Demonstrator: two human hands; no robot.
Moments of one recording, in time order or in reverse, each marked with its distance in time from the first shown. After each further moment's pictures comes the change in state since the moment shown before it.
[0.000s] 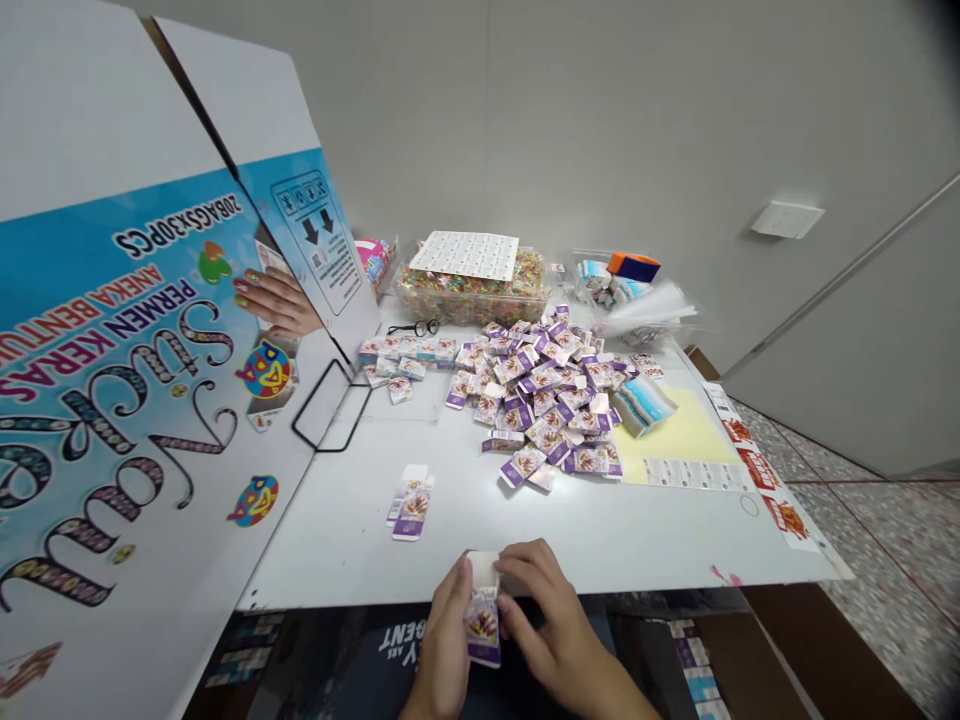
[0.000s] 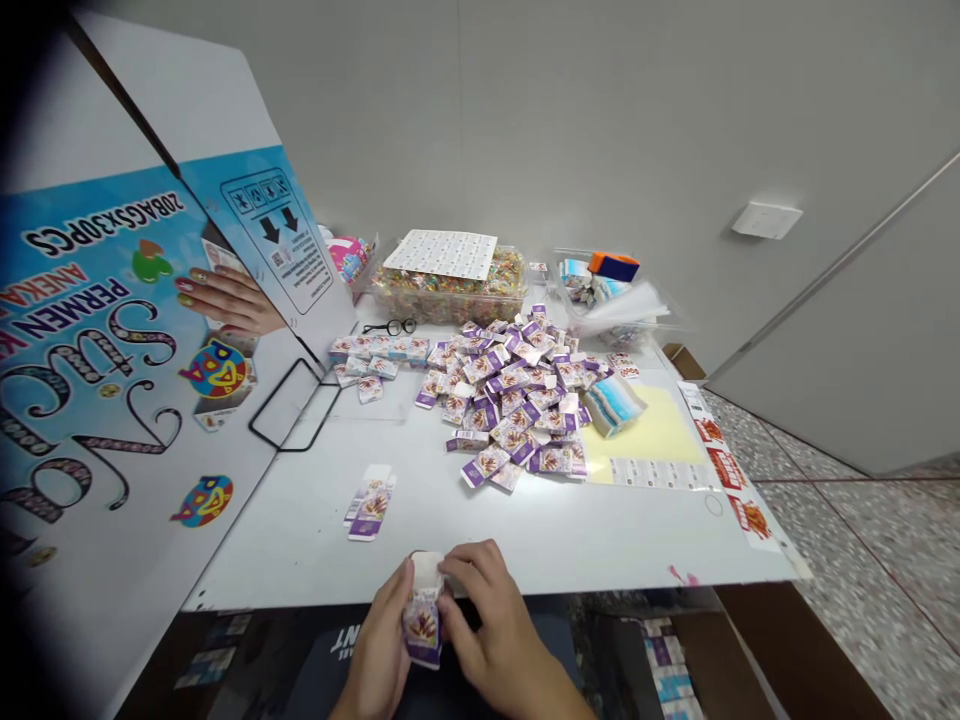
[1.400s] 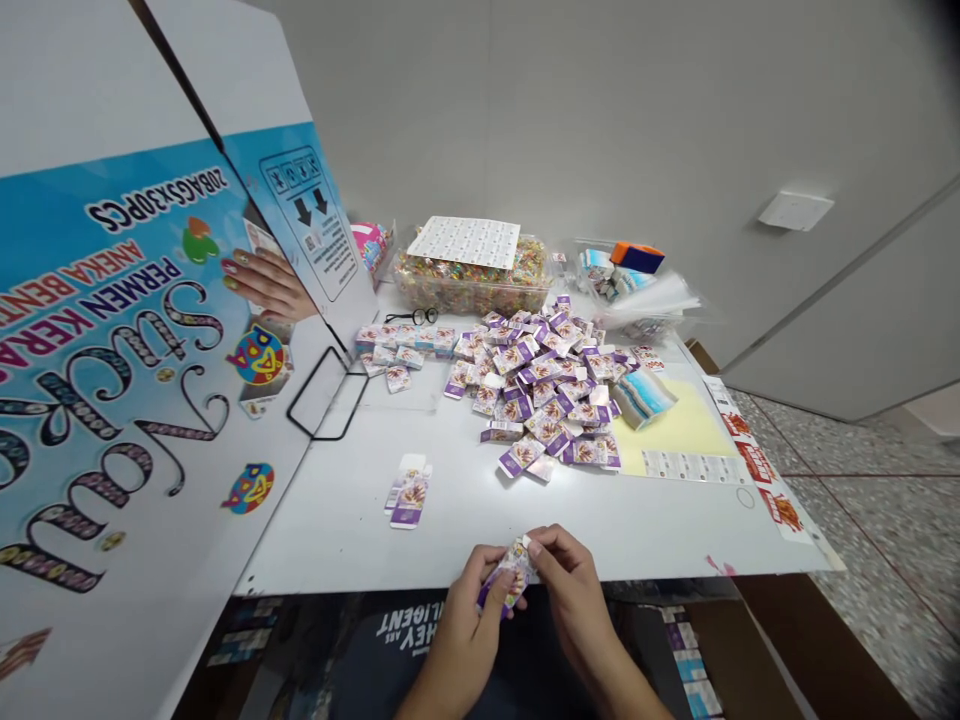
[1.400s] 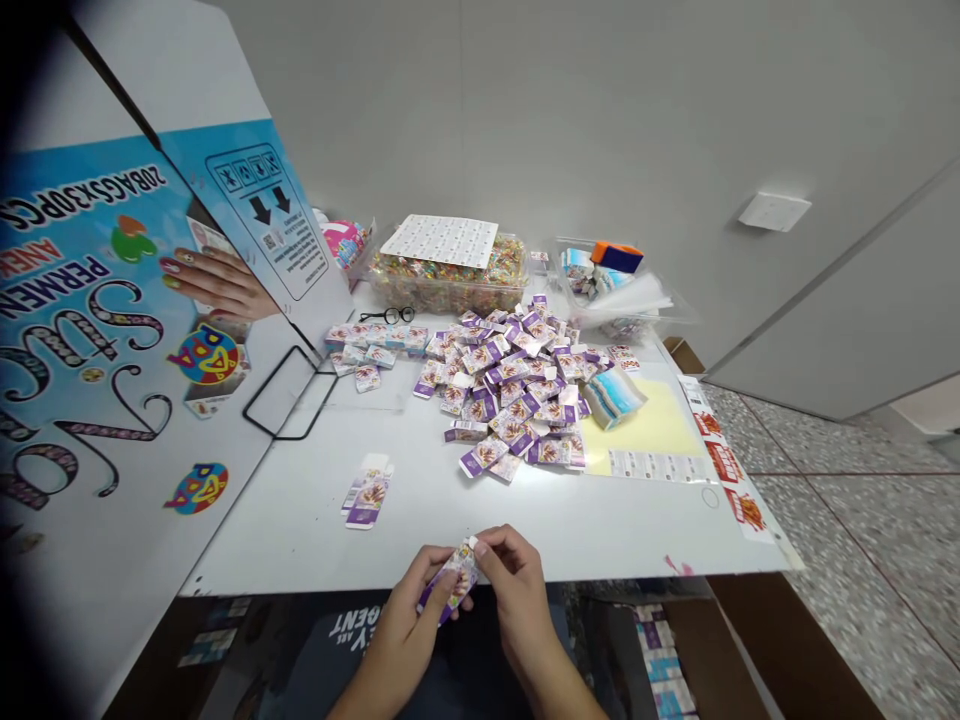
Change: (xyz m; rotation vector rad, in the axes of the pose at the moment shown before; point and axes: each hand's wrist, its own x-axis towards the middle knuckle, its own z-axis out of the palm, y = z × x) left_hand -0.012 0.006 0.010 0.618 -0.424 0.277; right_hand 0.005 0.023 0.007 0.749 0.398 0.505
